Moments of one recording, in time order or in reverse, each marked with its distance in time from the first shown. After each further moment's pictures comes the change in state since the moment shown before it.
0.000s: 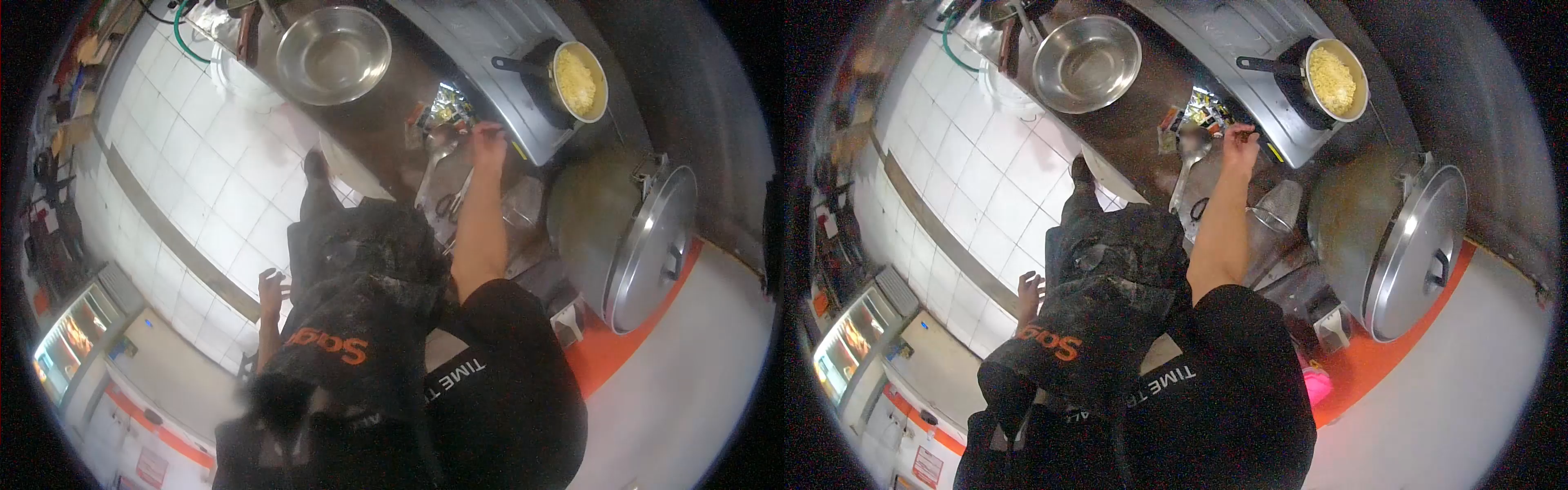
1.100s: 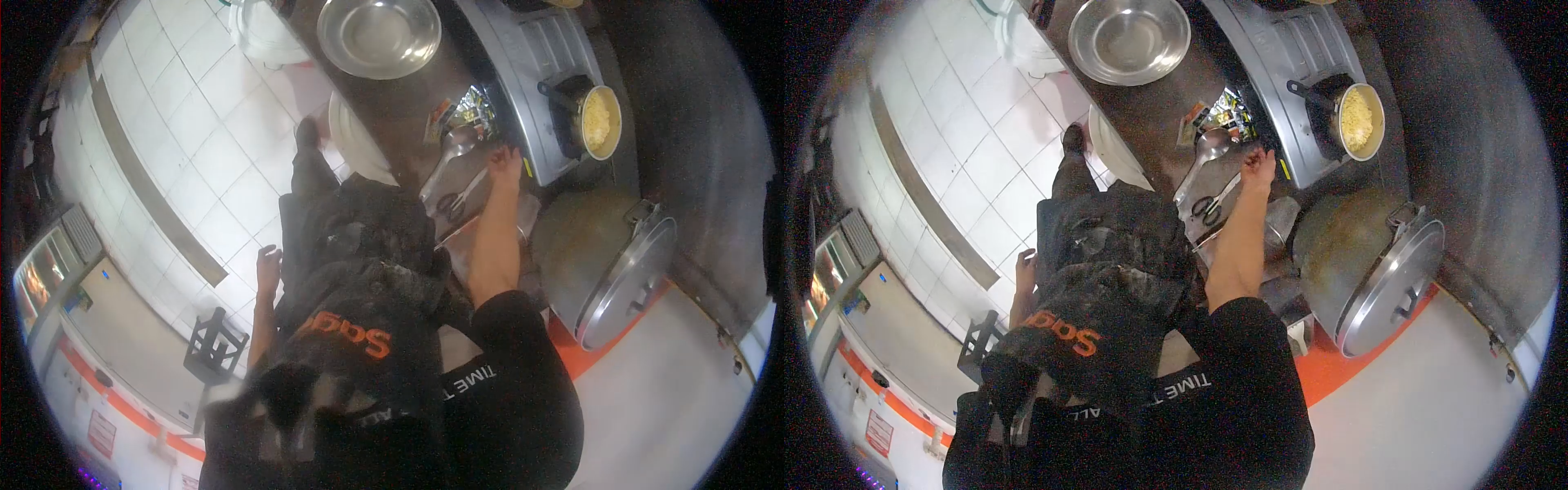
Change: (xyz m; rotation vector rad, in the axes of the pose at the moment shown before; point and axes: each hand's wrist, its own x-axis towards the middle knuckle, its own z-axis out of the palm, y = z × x) left_hand 0.001 -0.047 0.016 0.036 0.020 0.012; right_hand -0.023 -0.010 0.003 -0.923 0.404 -0.169
